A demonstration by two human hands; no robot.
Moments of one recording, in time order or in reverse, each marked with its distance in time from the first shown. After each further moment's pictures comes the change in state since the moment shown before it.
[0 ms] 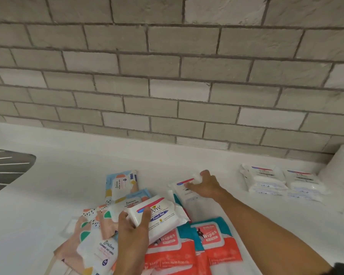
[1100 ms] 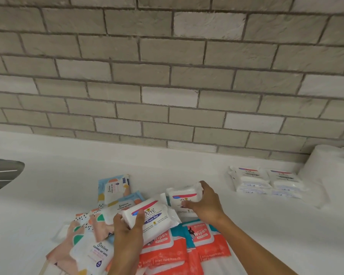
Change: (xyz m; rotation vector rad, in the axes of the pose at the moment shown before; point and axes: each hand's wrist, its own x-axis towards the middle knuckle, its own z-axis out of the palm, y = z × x) left_hand -0.008 0.000 -0.002 -0.010 -0.054 -0.007; right_hand -0.096 0.014 -0.005 0.326 0.156 -0.174
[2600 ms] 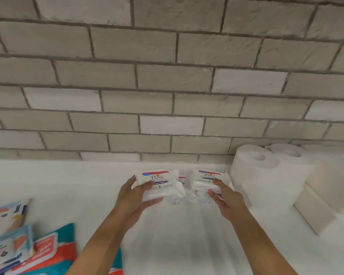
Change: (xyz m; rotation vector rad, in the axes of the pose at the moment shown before) left_hand -0.014 0.028 0.288 -0.222 -0.493 -0.162; right_hand 0.083 0.159 -0.264 1.212 0.393 0.500
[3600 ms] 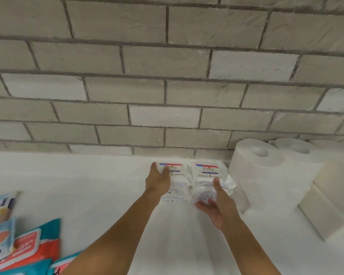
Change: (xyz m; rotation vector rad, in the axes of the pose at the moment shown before) left_hand 0.086 -0.057 0.071 0.781 0.183 0.153; right_hand 0.006 0.017 -0.011 -0.034 -0.090 0.079
